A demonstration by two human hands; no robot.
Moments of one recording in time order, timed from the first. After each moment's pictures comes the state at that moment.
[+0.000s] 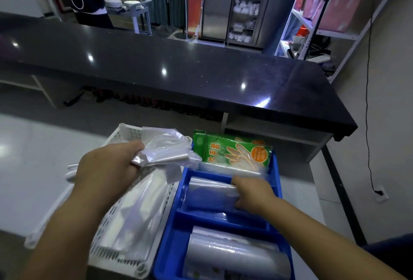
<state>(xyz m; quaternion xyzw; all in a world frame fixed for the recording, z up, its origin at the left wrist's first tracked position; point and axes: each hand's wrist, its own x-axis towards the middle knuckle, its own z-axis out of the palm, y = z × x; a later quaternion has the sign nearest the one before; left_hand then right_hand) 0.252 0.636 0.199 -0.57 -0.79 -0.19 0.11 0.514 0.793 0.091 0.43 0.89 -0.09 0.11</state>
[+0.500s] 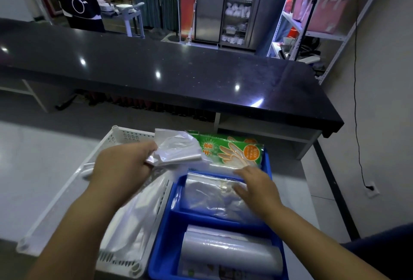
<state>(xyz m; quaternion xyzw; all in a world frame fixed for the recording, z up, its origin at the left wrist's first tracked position) 0.273 0.654 0.198 -0.62 -0.75 -0.20 0.11 0.542 0.779 0.094 0.44 0.88 -0.10 -0.16</state>
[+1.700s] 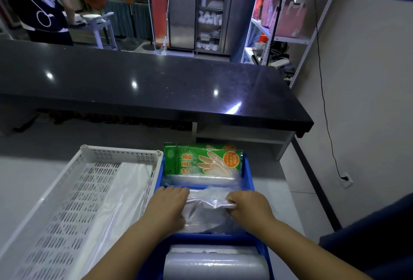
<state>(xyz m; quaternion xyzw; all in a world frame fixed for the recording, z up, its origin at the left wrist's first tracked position) 0.349 0.717 0.093 -0.73 -0.68 0.03 -0.07 0.565 0.774 0.089 0.50 0.86 -0.11 -0.02</state>
